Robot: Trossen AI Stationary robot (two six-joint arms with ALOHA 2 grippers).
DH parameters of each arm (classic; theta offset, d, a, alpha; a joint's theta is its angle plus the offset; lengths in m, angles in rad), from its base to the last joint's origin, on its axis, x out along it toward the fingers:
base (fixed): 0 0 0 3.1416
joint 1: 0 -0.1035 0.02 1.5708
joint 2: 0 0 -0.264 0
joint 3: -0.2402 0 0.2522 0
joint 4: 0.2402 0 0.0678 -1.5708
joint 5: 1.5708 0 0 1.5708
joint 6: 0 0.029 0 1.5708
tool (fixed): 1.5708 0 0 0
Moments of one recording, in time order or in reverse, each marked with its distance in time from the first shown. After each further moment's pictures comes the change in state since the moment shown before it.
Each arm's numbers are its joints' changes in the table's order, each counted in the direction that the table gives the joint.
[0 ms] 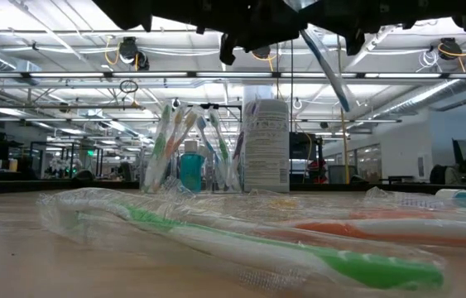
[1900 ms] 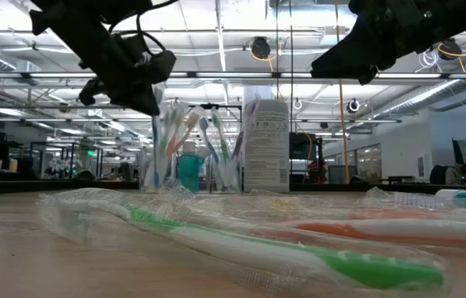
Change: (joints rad) left arm -0.085 -0.499 0.370 0.957 -0.471 -0.803; right arm -0.002 0.000 0.000 0.357 0.003 0.108
